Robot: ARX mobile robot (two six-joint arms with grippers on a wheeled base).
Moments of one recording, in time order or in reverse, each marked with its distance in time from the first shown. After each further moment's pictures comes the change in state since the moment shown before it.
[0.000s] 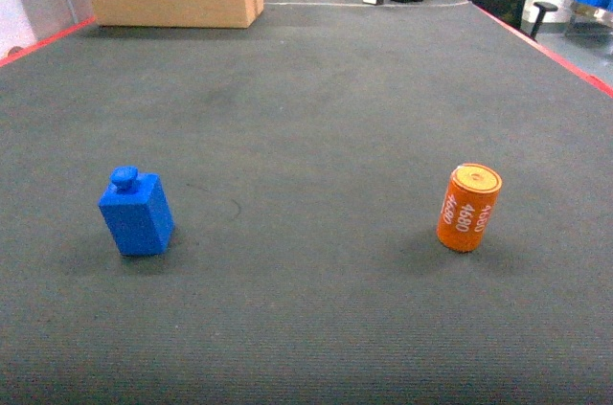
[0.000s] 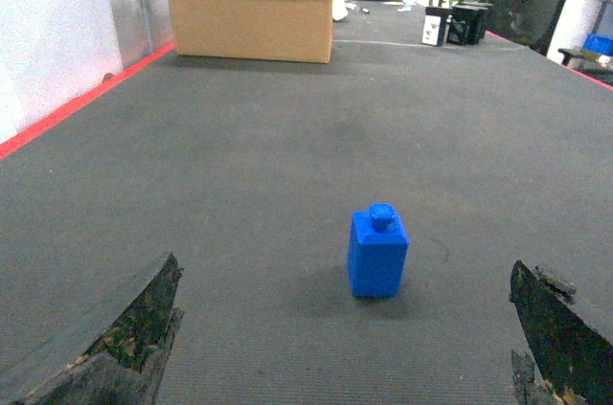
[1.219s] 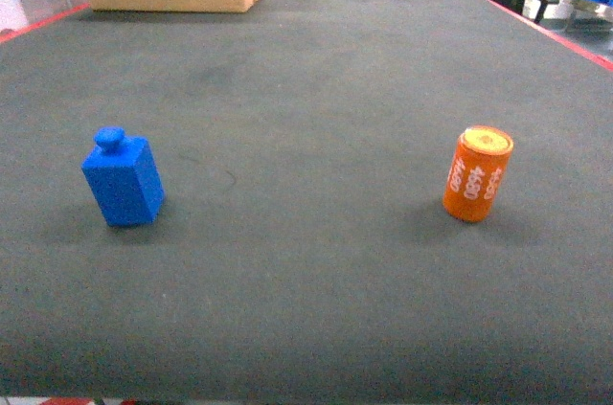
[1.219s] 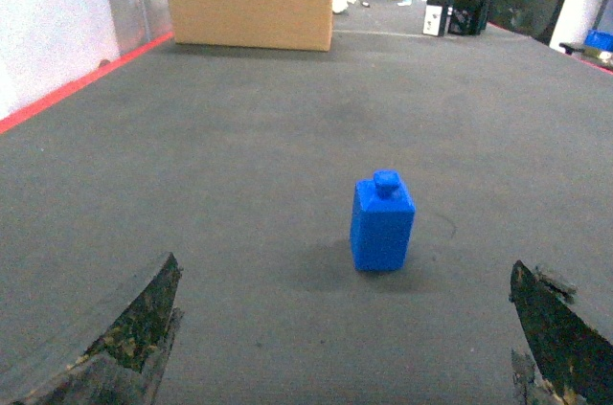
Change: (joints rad) left arm 0.000 0.000 0.000 0.000 0.000 -0.001; right arm 0.000 0.000 0.000 0.001 0.000 0.000
